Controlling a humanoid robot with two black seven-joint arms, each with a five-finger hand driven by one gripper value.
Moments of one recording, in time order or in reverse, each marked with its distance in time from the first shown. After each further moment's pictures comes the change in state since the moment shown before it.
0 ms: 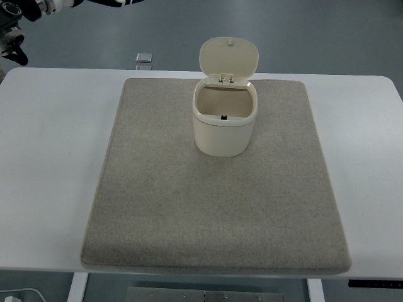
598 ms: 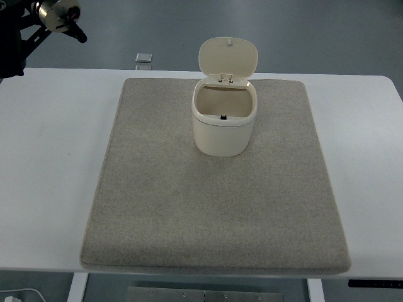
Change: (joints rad) left arm -0.082 -0.097 -0.178 -0.190 -0.017 -0.057 -0.012; right arm 0.000 0.000 0.000 0.000 0.000 0.000 0.000
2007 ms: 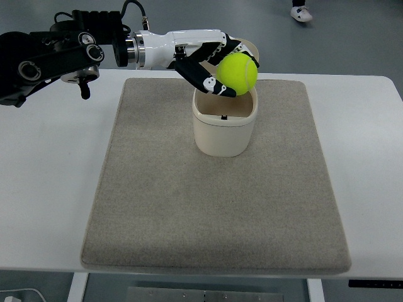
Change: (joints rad) left arm 0.036 0.026 0.277 -0.197 0.269 -0.076 0.004; right arm 0.000 0.000 0.000 0.000 0.000 0.000 0.000
